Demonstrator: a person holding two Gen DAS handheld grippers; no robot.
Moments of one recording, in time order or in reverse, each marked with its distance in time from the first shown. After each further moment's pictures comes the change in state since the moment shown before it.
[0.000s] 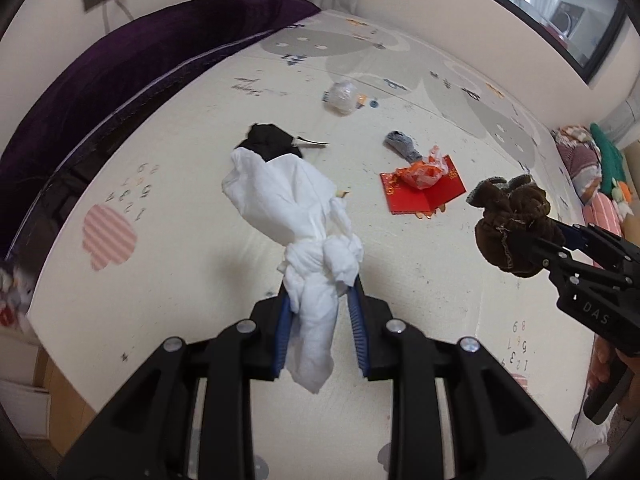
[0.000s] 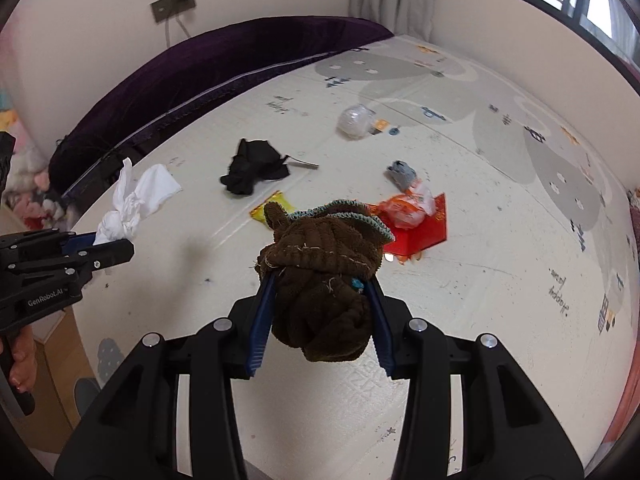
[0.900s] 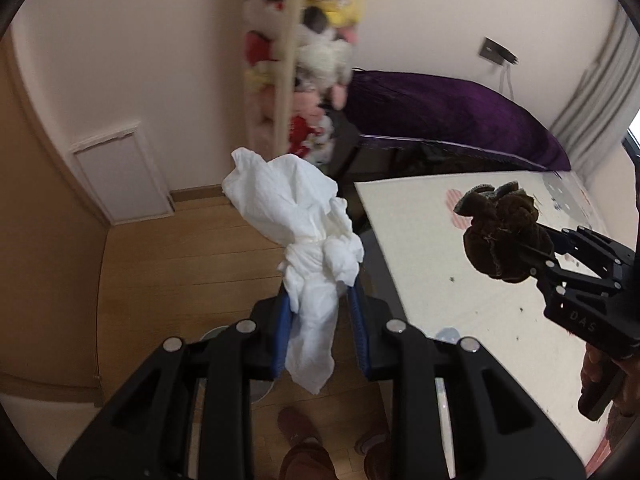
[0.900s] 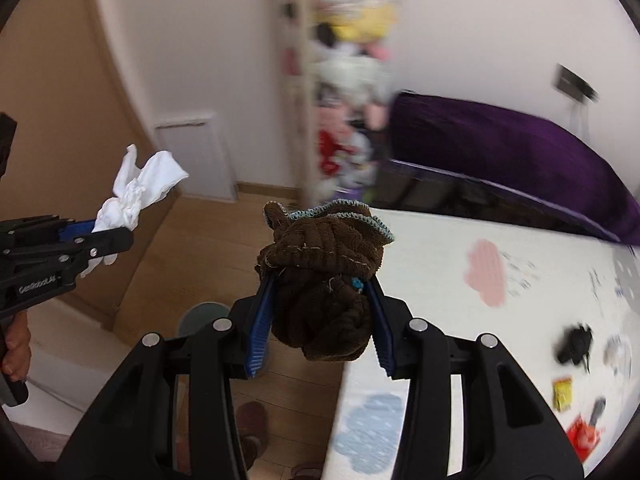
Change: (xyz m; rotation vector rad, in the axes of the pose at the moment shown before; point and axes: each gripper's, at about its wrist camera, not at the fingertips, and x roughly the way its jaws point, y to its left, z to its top) left arm -0.311 0.298 -0.287 -0.797 -0.212 0.515; right arm -0.090 0.499 -0.049 -0.820 -0.040 0.595
